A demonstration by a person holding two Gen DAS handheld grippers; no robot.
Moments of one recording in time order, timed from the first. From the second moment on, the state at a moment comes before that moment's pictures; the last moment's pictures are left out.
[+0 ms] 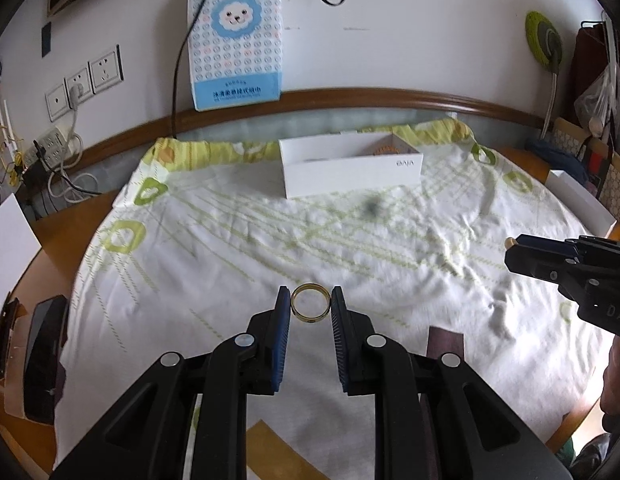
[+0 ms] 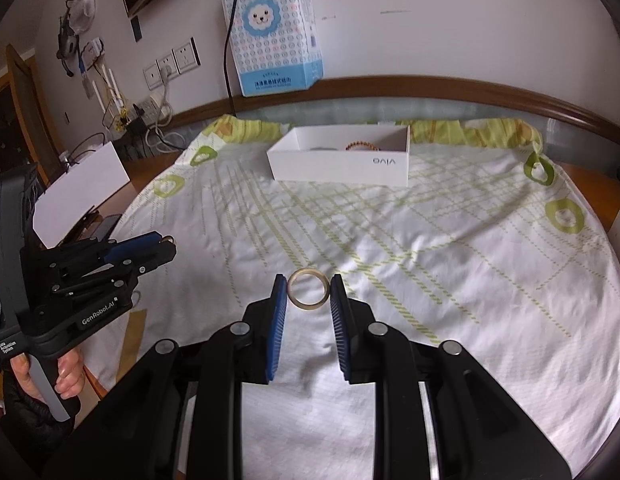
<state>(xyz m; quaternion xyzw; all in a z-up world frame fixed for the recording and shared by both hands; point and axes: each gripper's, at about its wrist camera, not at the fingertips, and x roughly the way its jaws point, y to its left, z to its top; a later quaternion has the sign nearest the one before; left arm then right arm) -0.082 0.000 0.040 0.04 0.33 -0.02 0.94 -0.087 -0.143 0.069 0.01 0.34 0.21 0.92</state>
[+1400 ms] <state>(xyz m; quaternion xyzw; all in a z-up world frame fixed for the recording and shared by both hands) 0.156 0.001 0.050 -0.04 0.36 -0.04 0.93 0.149 -0.144 0.073 0.13 0.37 0.20 0.90</state>
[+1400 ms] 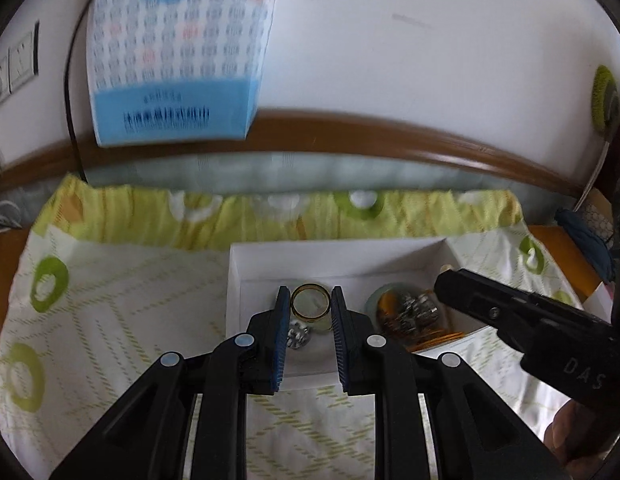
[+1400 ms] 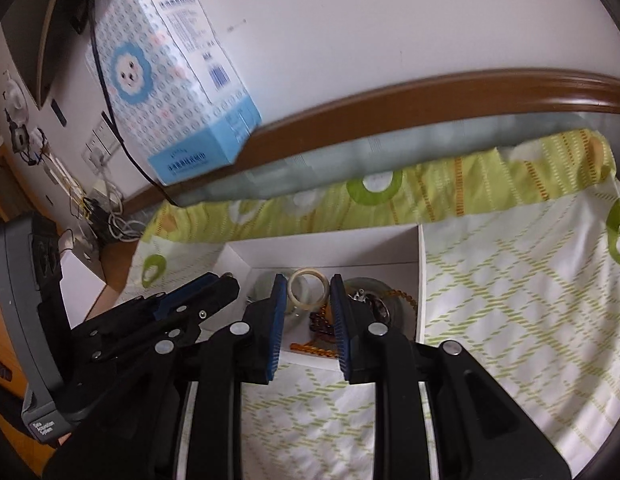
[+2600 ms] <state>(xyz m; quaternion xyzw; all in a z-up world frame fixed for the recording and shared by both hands) 0.103 0.001 0.092 0.00 0.30 0.07 0.95 0.097 -0.142 0.110 0.00 0.32 0.02 0.95</state>
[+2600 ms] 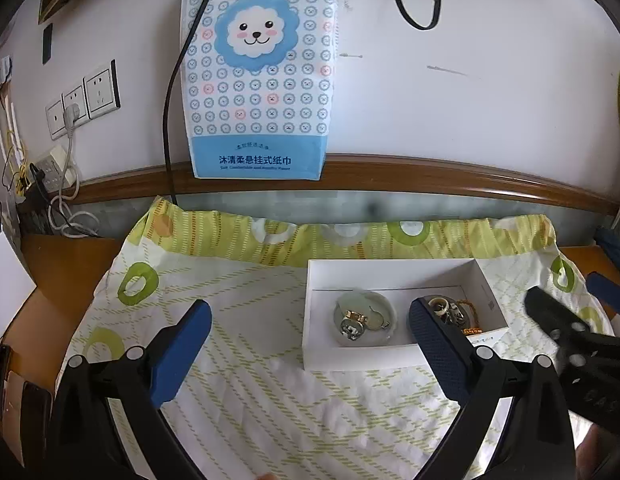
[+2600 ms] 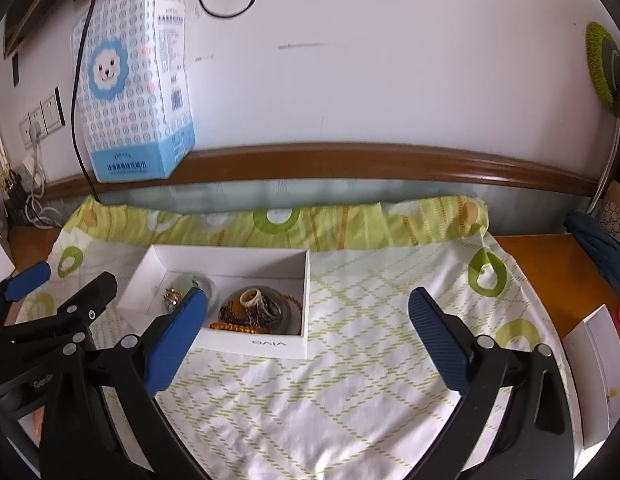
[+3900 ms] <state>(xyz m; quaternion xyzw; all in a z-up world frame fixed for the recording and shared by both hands) 0.106 -0.005 0.085 0.01 0.32 0.10 0.94 0.100 -0.146 0.100 0.04 0.37 0.04 0.93</state>
